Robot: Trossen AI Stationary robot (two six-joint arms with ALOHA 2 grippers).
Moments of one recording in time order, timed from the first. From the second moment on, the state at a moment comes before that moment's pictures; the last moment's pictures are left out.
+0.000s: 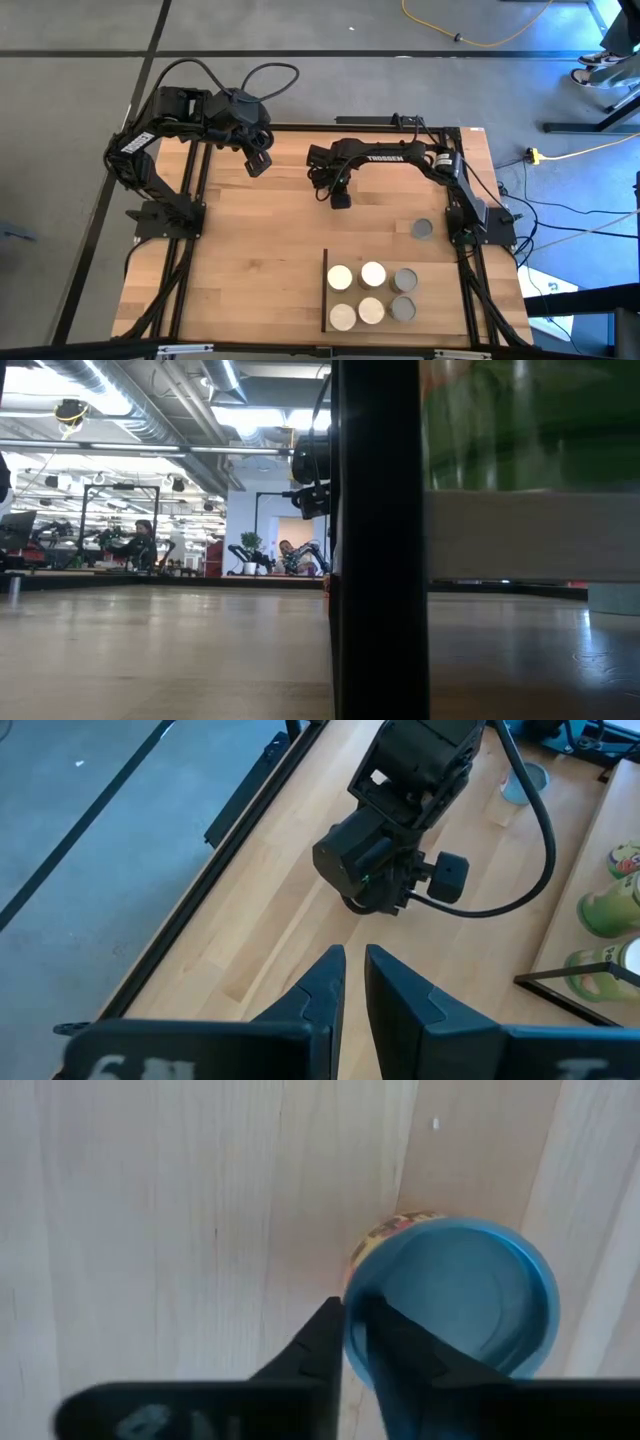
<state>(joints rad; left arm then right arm) 0.13 1.57 2.26 -1.57 -0.28 -0.31 -0.27 2.21 1.73 -0.98 -0.10 -0.39</state>
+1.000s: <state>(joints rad) 0.13 1.57 2.26 -1.57 -0.28 -0.30 -0.18 2.19 2.13 -1.39 0.04 -0.28</state>
